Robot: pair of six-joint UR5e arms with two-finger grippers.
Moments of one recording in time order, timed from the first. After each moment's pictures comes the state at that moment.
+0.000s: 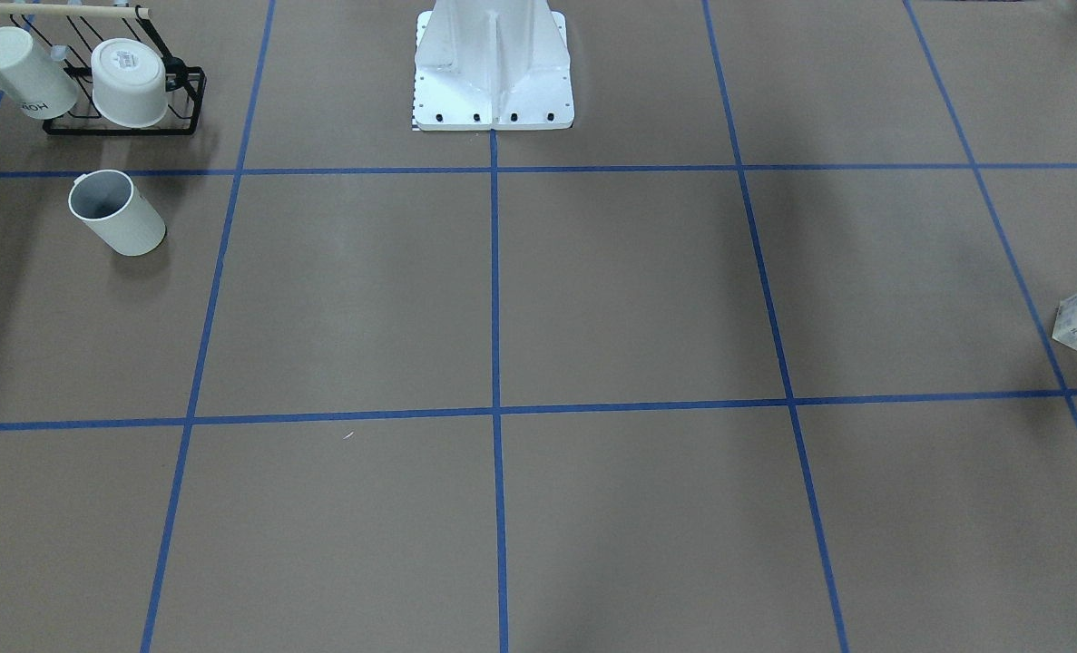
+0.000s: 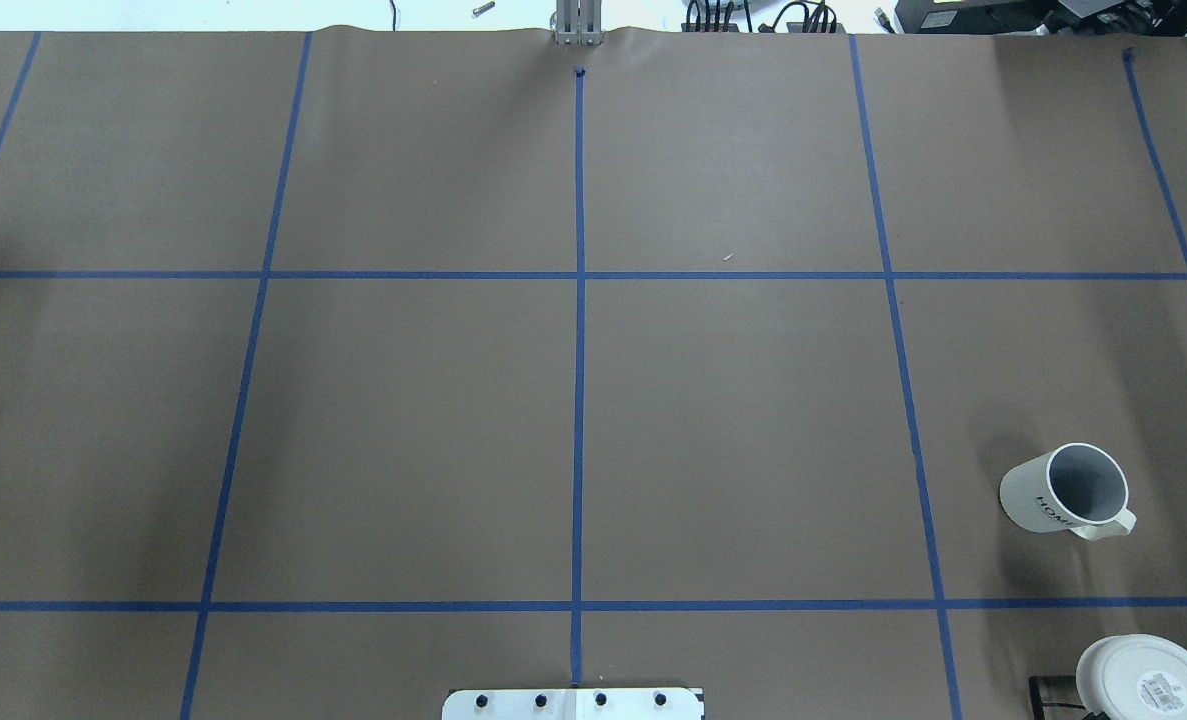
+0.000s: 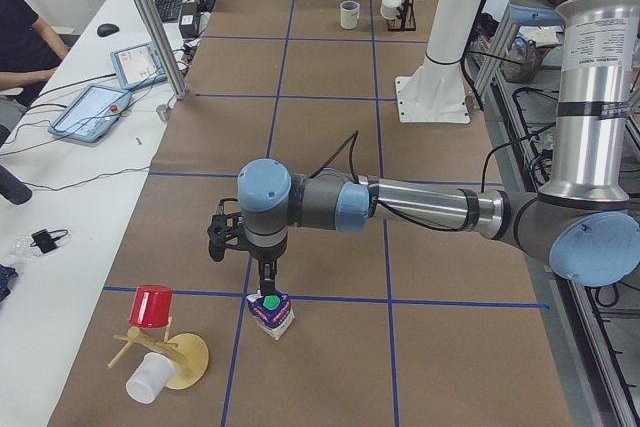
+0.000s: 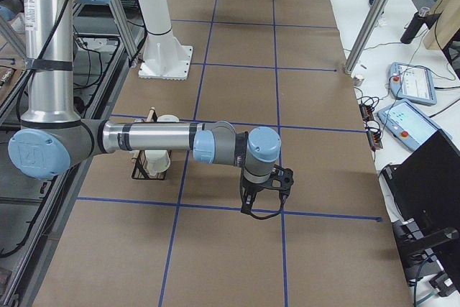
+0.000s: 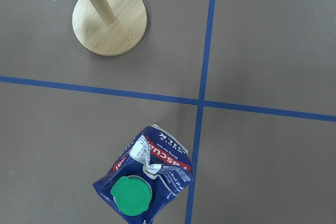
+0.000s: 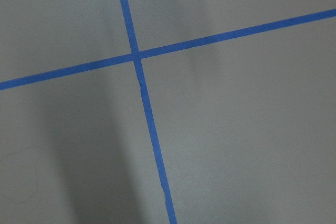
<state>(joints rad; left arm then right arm) -1.64 -1.56 -1.71 -1.54 -2.35 -0.14 1.56 -1.63 1.68 -1.67 2.32 0.20</state>
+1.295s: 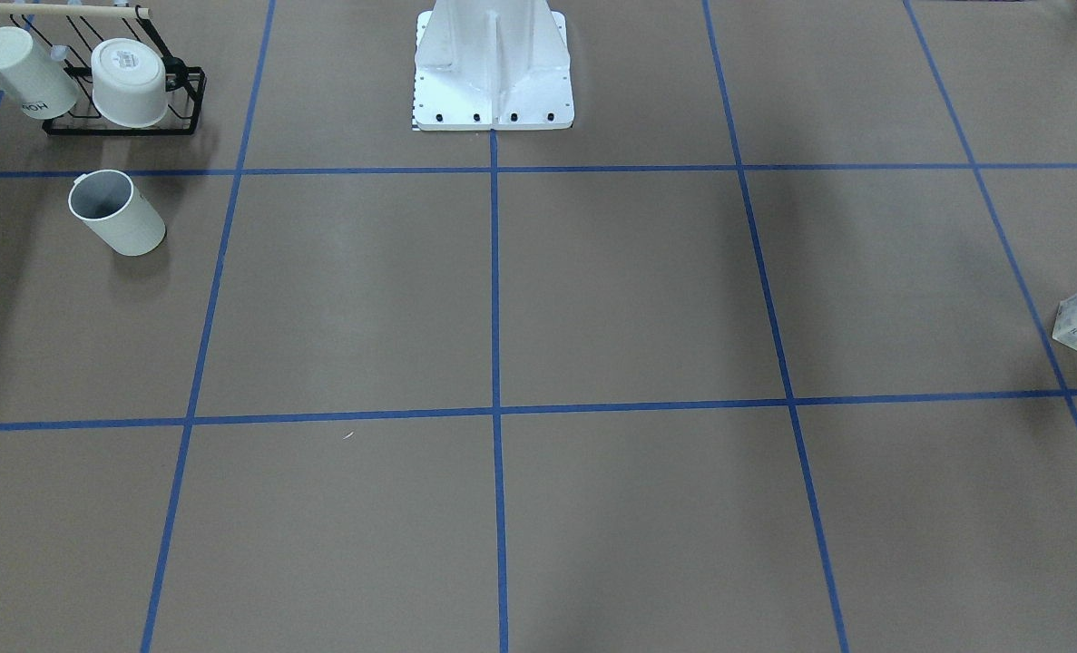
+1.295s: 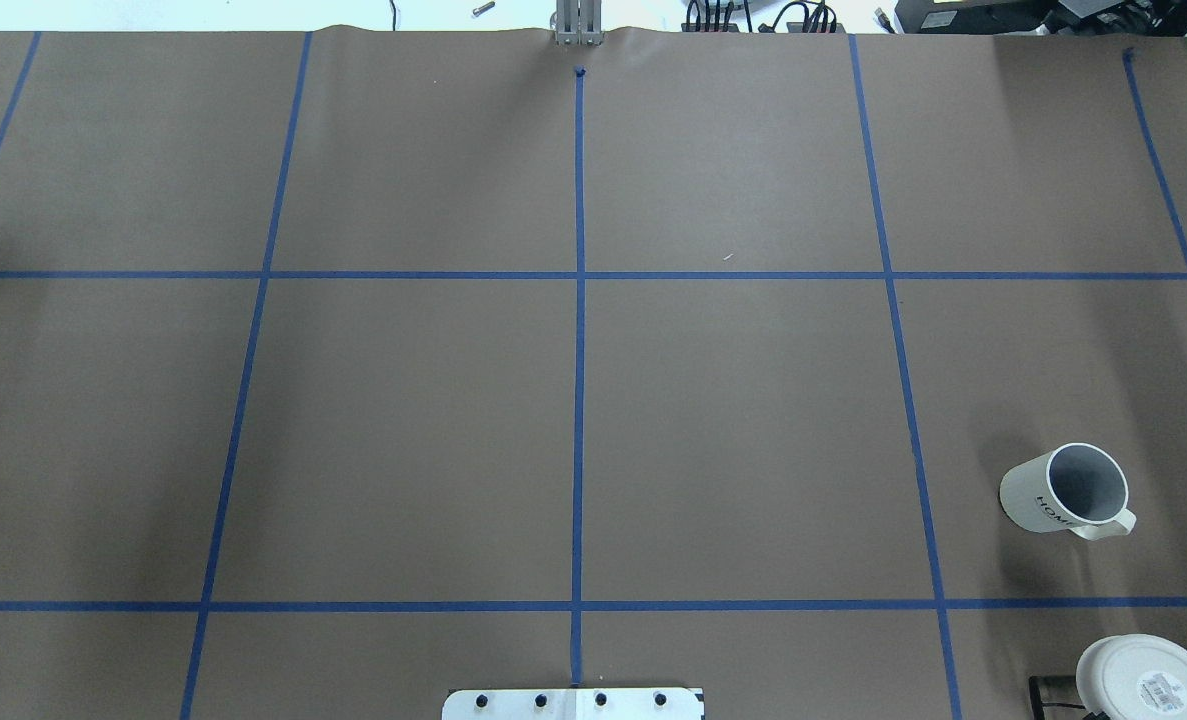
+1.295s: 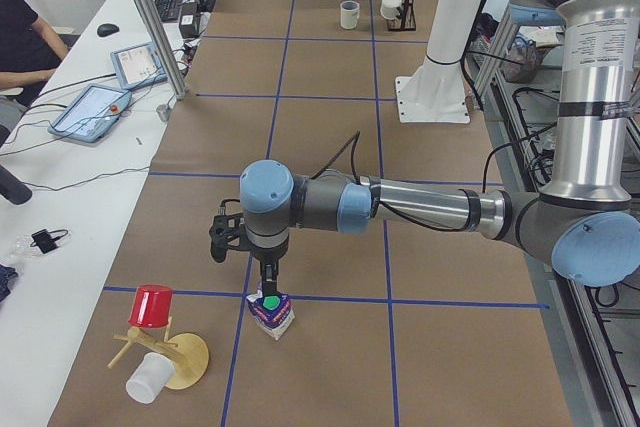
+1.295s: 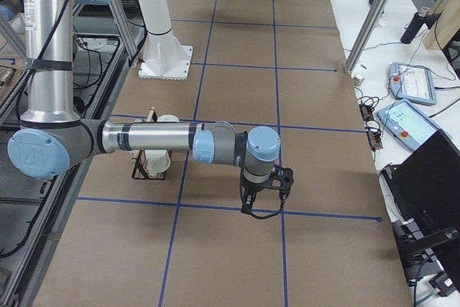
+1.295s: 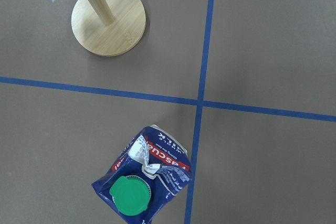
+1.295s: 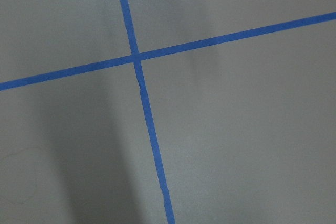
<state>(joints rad) -1.64 -1.55 -1.71 -1.55 -2.35 -0.14 1.56 -1.63 1.68 -1.66 2.31 0.20</state>
